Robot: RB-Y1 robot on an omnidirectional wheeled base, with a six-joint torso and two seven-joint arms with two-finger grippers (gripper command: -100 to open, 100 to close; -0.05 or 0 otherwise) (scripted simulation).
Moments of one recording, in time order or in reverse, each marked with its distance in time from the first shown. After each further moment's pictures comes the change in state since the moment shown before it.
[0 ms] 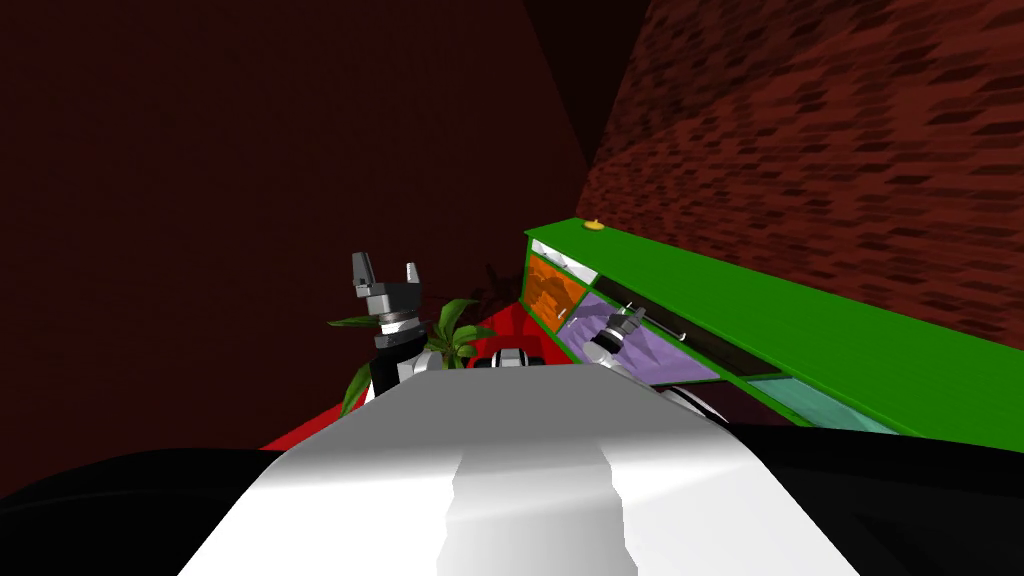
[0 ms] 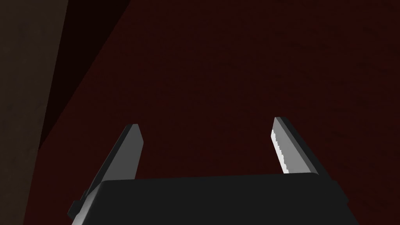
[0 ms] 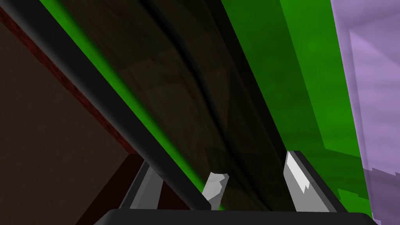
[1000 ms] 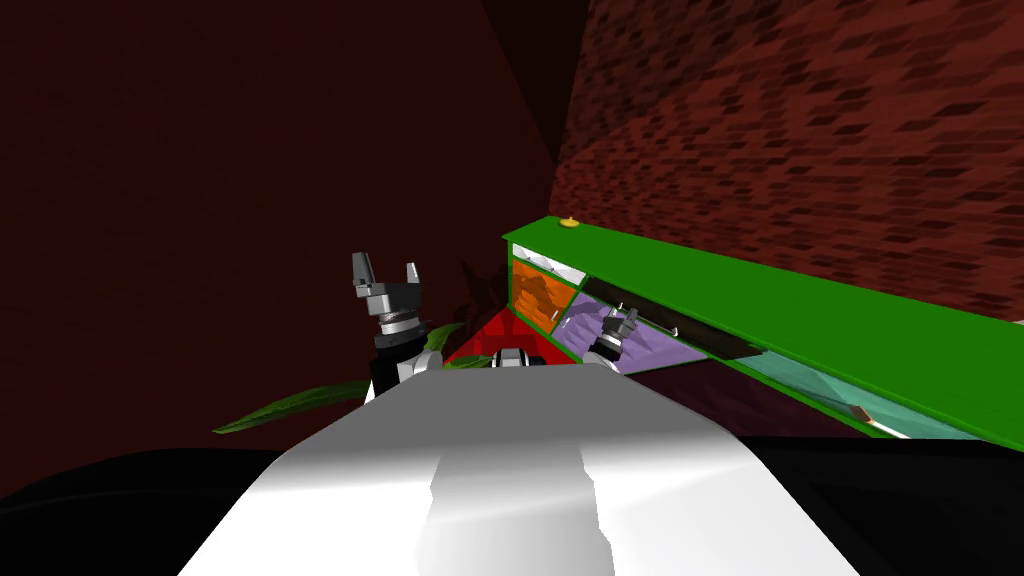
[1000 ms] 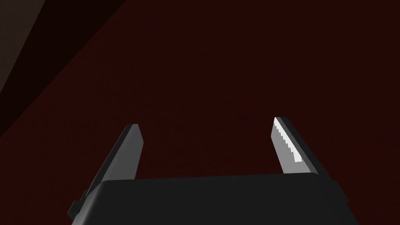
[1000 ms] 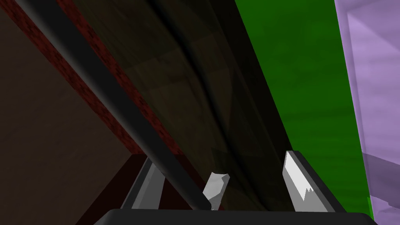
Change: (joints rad) left arm 0.000 0.000 0.000 0.000 0.000 0.000 0.000; right arm 0.176 0.048 -0.117 -0.211 0.289 -0.107 -0.063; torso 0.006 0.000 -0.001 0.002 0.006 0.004
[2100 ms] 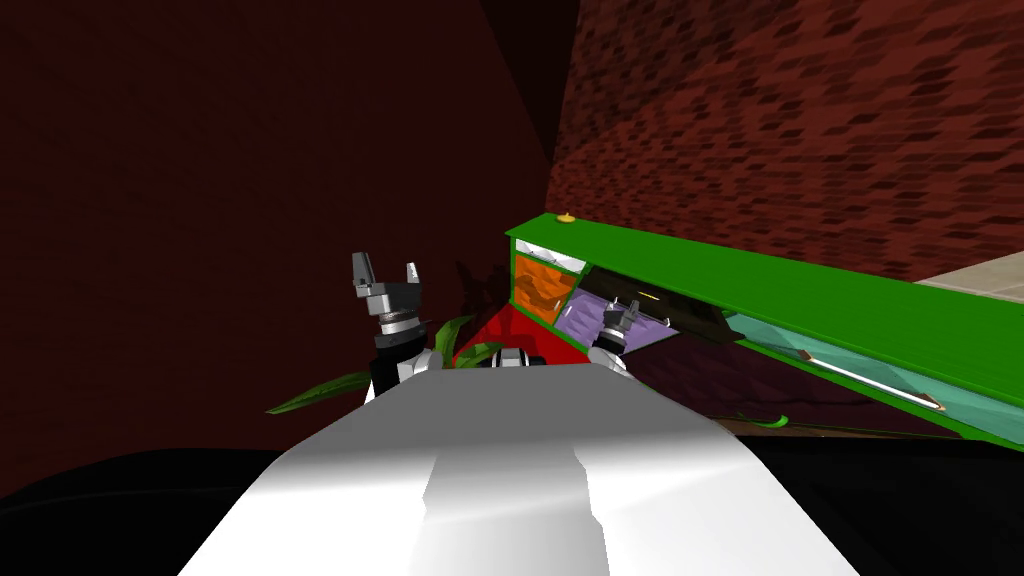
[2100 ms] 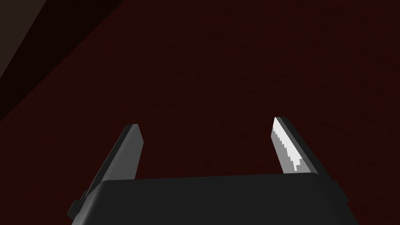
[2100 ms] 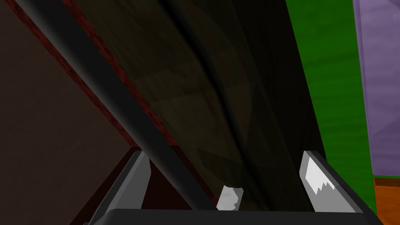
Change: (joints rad) left arm 0.000 0.000 0.000 0.000 0.000 0.000 0.000; right arm -0.008 -0.055 -0.024 -0.055 0.017 -0.120 -0.006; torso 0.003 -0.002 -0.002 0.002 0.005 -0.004
